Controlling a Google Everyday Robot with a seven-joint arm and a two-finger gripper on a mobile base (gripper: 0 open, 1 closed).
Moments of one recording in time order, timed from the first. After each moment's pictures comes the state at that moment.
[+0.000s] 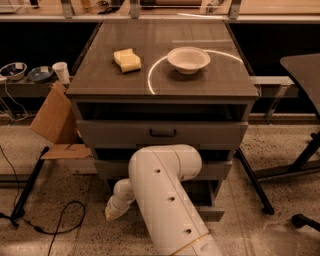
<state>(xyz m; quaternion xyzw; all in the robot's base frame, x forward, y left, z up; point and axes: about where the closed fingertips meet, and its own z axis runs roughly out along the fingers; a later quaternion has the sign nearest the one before) 0.548 0.233 0.186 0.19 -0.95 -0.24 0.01</state>
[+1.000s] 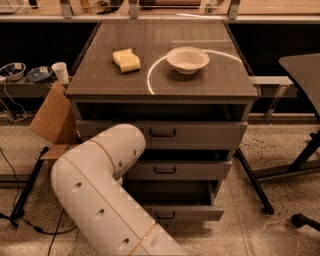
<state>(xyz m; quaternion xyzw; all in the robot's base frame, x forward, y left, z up) 0.563 0.251 0.213 0.18 -0.98 -0.10 -0.02</state>
